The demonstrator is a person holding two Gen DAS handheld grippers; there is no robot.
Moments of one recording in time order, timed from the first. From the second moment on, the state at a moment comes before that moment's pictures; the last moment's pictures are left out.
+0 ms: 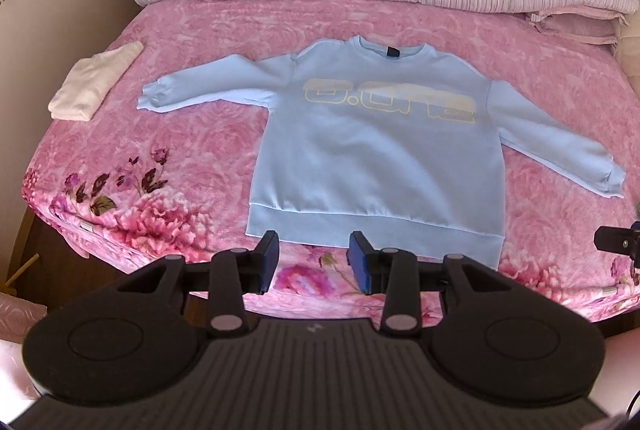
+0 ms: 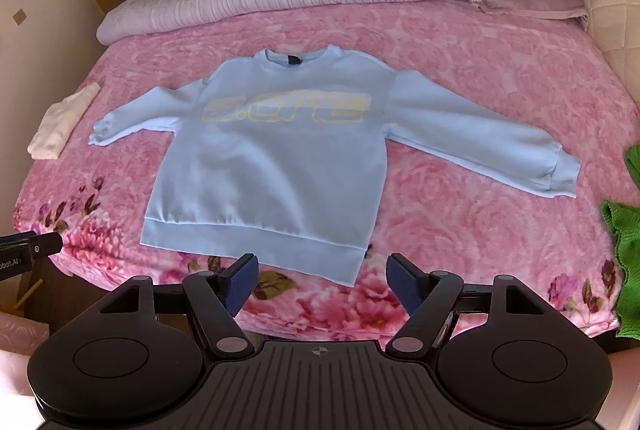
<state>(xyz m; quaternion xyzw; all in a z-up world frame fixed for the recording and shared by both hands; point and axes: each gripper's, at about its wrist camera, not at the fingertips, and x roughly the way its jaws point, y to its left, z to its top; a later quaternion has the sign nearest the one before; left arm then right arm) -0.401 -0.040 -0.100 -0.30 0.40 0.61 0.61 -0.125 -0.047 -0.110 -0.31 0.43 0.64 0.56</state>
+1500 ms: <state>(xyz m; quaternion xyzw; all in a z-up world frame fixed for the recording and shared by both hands) -0.835 0.353 -0.377 -0.56 0.06 0.71 0.42 -0.218 0.211 -0.333 -0.33 0.51 0.50 0.62</state>
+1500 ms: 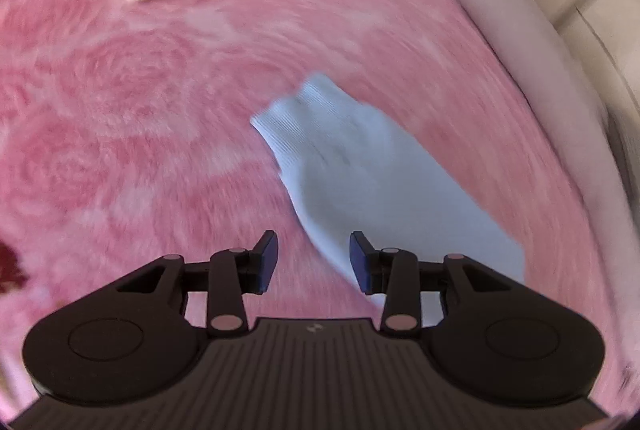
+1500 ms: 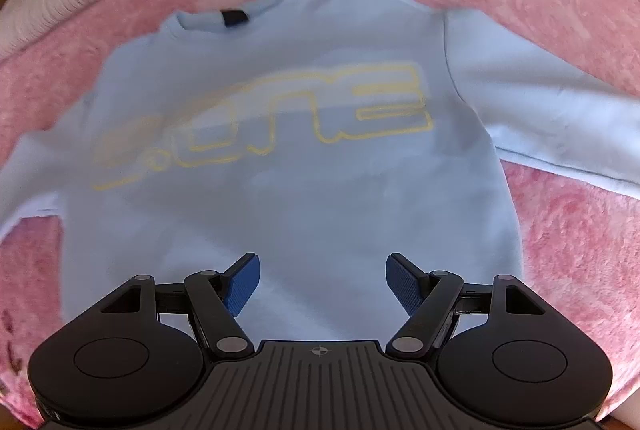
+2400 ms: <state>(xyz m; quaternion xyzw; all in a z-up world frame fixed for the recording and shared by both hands) -0.413 0.298 -0.349 -0.51 0.20 0.37 0.75 -0.099 0.223 -0.335 -0.23 0.51 0.48 0.67</state>
